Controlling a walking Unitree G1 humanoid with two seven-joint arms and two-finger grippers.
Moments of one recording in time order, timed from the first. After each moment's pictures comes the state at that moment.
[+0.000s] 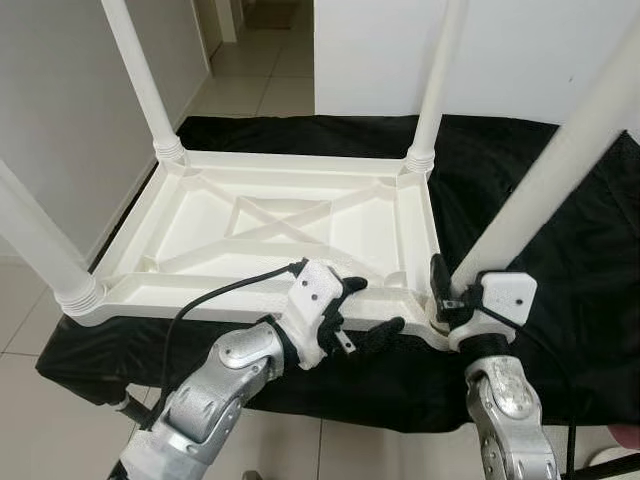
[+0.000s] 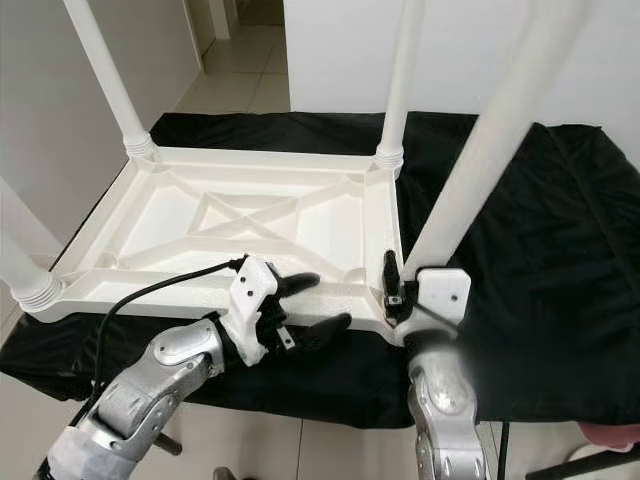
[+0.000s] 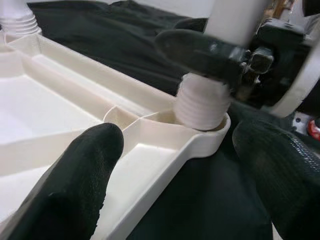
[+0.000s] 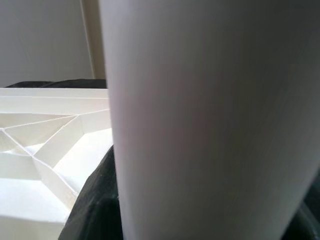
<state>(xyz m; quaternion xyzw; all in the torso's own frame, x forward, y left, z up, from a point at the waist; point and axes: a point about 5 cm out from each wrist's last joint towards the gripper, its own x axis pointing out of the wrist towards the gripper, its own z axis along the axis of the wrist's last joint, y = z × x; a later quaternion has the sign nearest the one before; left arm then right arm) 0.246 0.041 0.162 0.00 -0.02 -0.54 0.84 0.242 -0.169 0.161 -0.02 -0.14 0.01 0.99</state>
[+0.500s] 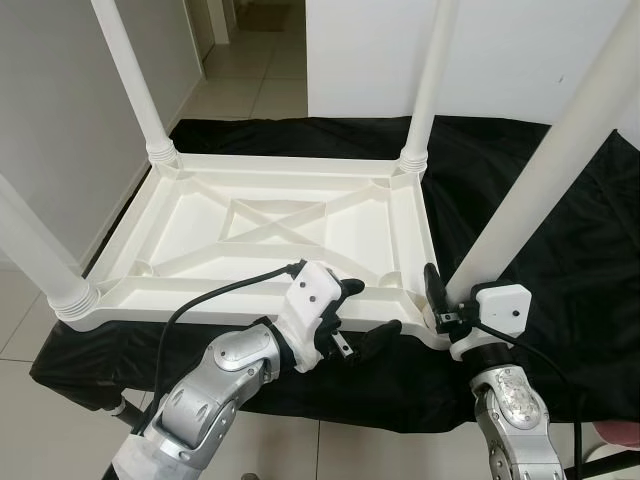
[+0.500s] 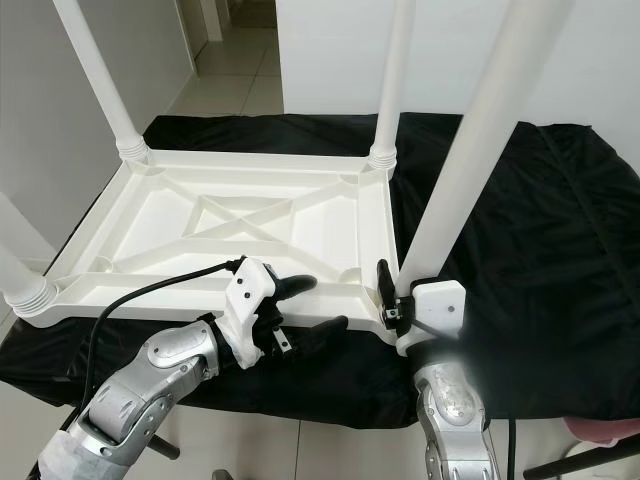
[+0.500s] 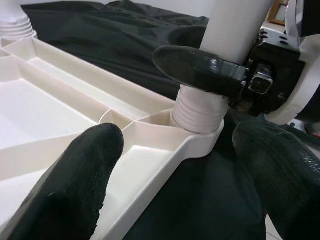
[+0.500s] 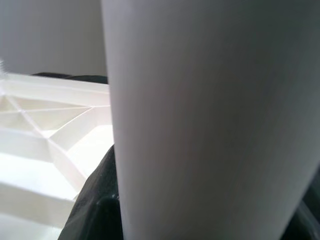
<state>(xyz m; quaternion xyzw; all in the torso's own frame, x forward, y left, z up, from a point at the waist) 0.244 0.043 0.166 0.01 -0.02 -0.54 0.84 0.241 -0.172 0.149 -0.08 -0.14 0.07 0.98</state>
